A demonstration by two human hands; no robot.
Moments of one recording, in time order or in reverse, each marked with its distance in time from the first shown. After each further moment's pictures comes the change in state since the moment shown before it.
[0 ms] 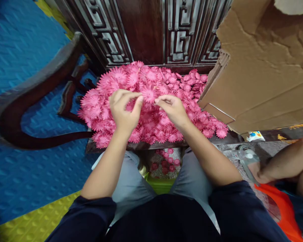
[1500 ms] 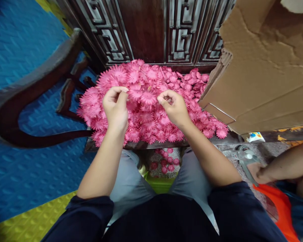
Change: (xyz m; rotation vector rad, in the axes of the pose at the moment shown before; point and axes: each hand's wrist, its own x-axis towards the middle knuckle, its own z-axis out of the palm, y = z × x) left_hand 0.009 -0.008 0.005 -0.529 0.134 -0.409; right_hand 0.003 -0.001 -0.005 -0.224 0.001 -0.198
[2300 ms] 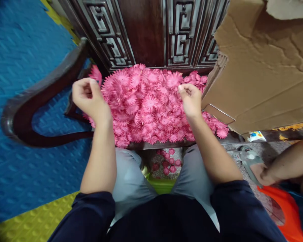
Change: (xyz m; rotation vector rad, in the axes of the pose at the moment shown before) left_hand 0.044 -0.007 -0.043 0.280 0.384 0.212; right_hand 0.019 0.016 -0.029 0.116 0.405 0.047
